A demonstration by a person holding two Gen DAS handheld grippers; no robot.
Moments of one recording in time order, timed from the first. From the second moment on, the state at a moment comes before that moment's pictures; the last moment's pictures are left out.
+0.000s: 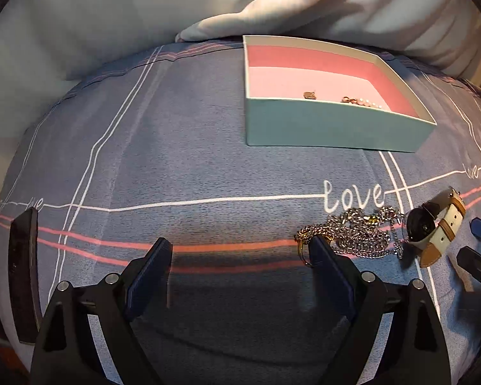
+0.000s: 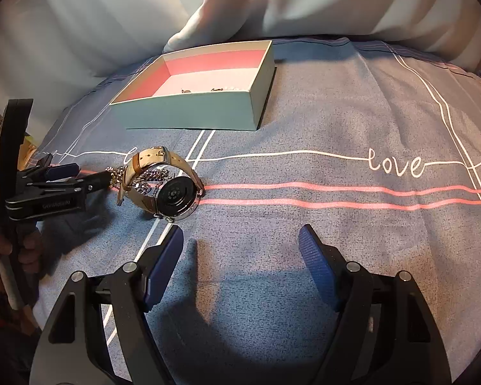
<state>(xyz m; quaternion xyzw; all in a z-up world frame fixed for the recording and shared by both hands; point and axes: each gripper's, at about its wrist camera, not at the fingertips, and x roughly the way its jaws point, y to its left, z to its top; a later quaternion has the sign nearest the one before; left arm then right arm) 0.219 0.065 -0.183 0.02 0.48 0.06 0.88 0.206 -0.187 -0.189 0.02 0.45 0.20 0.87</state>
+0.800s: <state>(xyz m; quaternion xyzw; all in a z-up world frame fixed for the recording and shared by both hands) 0.222 0.086 -0.171 -0.01 0.46 0.06 0.89 0.209 -0.164 -0.189 -0.01 0.45 0.23 0.86</state>
